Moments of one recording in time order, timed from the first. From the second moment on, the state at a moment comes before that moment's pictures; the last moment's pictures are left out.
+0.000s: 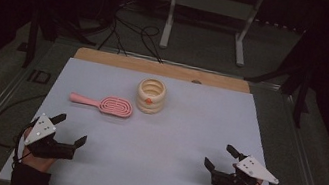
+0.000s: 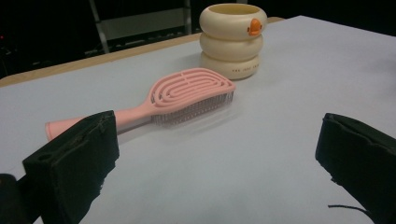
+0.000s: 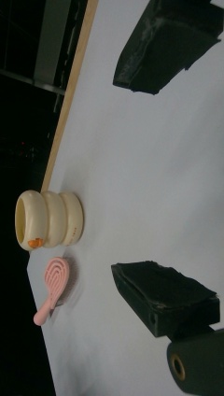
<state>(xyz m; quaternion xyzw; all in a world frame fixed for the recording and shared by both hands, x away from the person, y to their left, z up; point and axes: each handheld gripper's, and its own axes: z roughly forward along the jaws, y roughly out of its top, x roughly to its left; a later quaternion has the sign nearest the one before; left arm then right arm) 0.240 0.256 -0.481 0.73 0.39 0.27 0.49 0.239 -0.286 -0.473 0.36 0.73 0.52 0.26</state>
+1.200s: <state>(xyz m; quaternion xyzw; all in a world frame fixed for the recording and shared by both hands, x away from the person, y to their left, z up) 0.256 0.269 -0.466 0.73 0.40 0.26 0.48 0.238 -0.286 -0.472 0.36 0.73 0.52 0.27</state>
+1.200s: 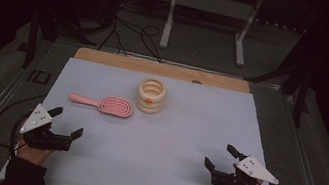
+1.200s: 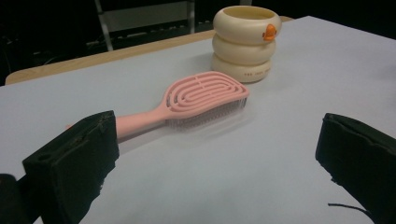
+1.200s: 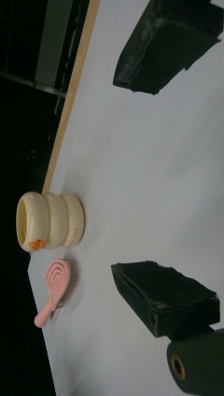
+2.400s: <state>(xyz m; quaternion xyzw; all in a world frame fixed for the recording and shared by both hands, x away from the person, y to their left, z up) 0.301 0.263 -0.449 0.75 0.40 0.27 0.45 0.239 -0.287 -0.473 0.36 0.73 0.52 0.27</state>
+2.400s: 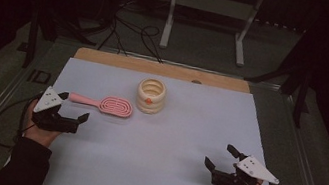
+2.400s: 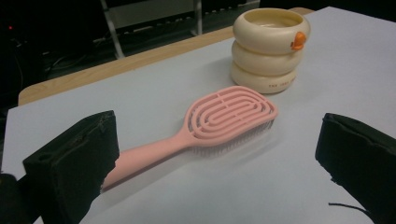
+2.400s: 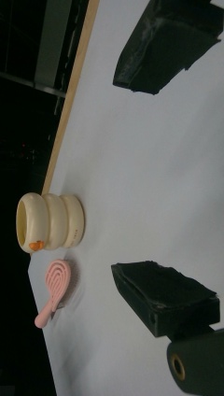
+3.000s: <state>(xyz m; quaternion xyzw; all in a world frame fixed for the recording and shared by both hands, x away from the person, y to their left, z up) 0.321 0.264 -0.447 0.75 0.41 0.27 0.44 0.239 -0.287 -0.473 0.36 0.73 0.52 0.27</state>
